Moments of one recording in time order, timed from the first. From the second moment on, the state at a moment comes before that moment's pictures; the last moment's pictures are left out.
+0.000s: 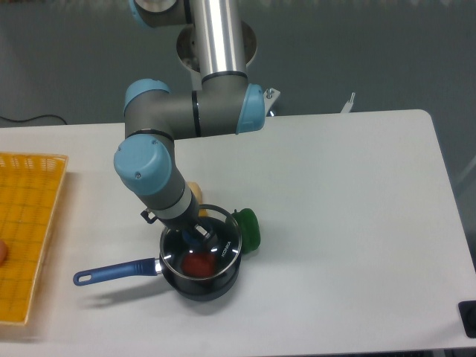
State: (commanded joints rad) arm 2.16 -2.02 -1.51 -1.18 1.73 0.82
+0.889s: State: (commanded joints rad) arm 2.16 -2.04 -1.48 -1.16 1.73 0.81
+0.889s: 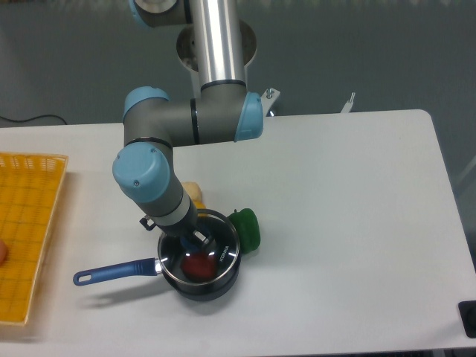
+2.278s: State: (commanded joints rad) arm 2.17 -2.07 -1.46 -1.16 1.73 0.82
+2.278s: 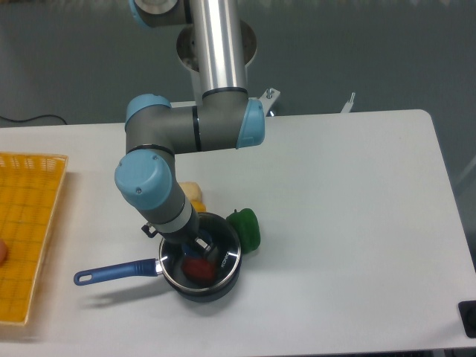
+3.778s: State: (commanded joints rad) arm 2.17 -2.08 -1.46 -1.12 1.74 0.81
